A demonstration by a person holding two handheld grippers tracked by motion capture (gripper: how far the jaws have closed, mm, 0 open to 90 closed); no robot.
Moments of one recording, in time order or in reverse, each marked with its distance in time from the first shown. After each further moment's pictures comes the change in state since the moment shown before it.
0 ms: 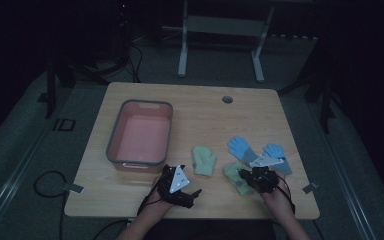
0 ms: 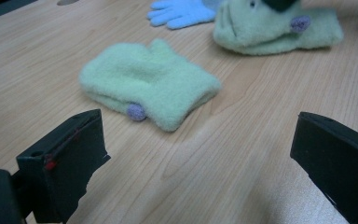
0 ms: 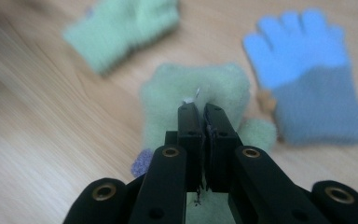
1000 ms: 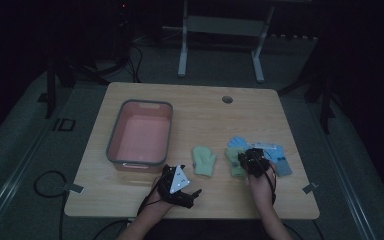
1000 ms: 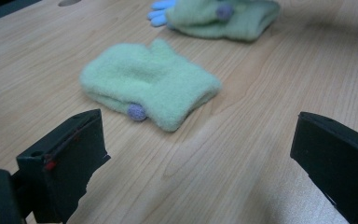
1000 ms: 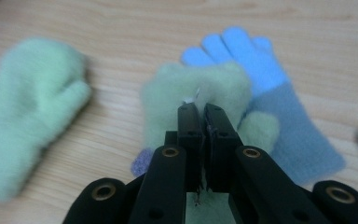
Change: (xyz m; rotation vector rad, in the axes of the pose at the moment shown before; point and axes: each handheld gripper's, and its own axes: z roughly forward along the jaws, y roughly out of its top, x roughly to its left) left arm 0.000 0.000 0.000 -0.001 0.006 0.001; right arm -0.013 0.027 0.045 -0.010 -0.242 0.297
